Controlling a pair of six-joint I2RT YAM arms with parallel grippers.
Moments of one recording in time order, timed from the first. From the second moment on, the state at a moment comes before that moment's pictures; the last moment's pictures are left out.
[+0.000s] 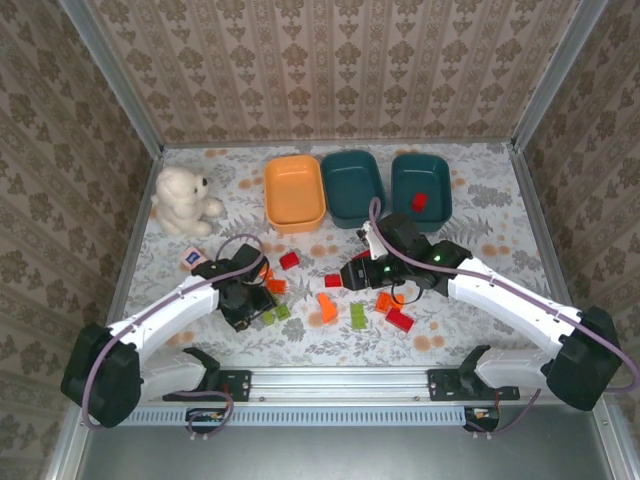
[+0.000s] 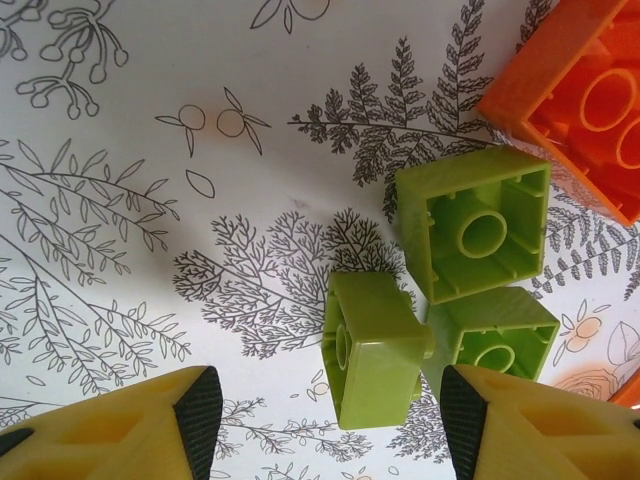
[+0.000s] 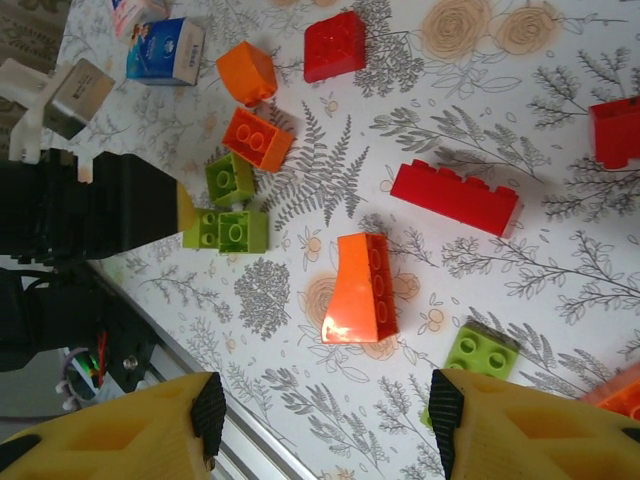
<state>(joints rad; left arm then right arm) -0.61 1.16 0.65 -0.88 0.11 -1.10 0.71 1.23 0.95 -0.59 -0.29 0.53</state>
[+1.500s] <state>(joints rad) -0.65 1.14 0.95 -1.06 -0.01 -0.98 0.67 1.16 0.98 -0.59 -0.32 0.56</state>
